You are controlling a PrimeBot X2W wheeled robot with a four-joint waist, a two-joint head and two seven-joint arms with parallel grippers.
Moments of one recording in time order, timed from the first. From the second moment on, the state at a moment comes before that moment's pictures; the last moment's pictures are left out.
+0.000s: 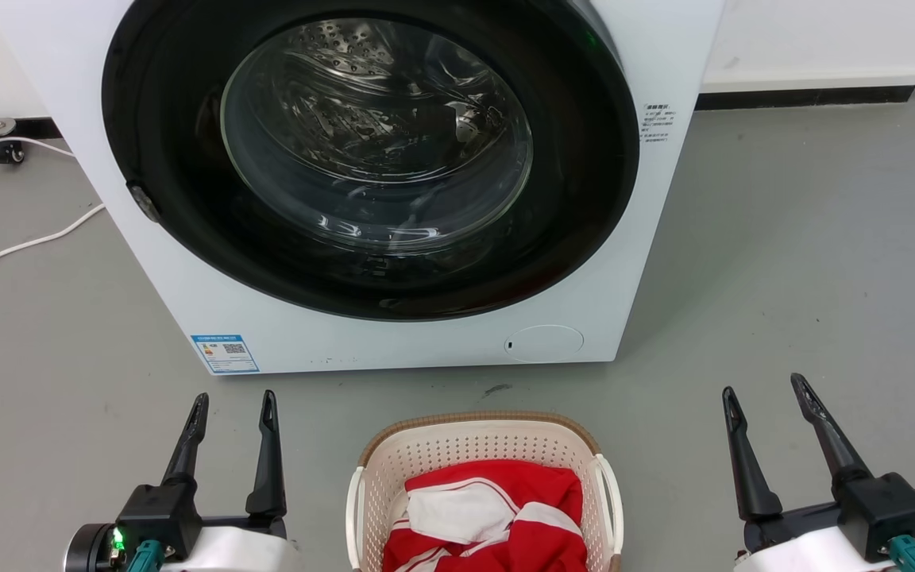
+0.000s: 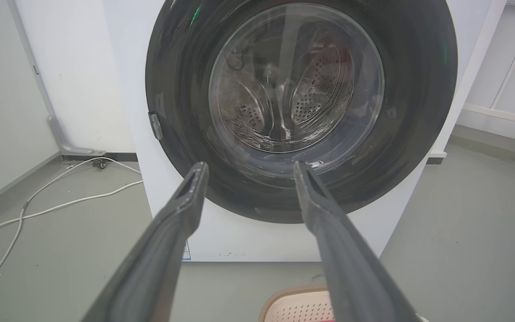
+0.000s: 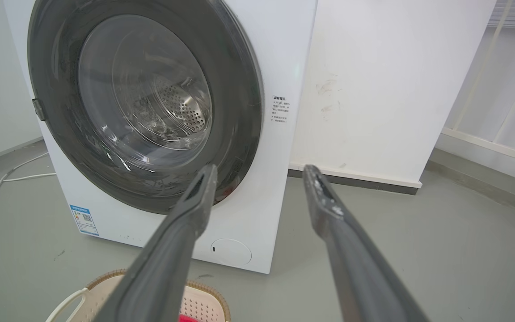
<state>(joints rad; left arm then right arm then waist) 0.05 0.05 0.01 0.05 -0.10 -0.04 -0.26 0.09 -0.05 0.00 -0.02 -0.06 0.13 -0.26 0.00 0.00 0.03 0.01</state>
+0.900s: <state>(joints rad) -0.02 0.05 0.02 0.17 -0.12 -0.05 -0.26 0.03 -0.05 0.03 0.09 -0.06 0.13 -0.26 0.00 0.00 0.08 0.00</state>
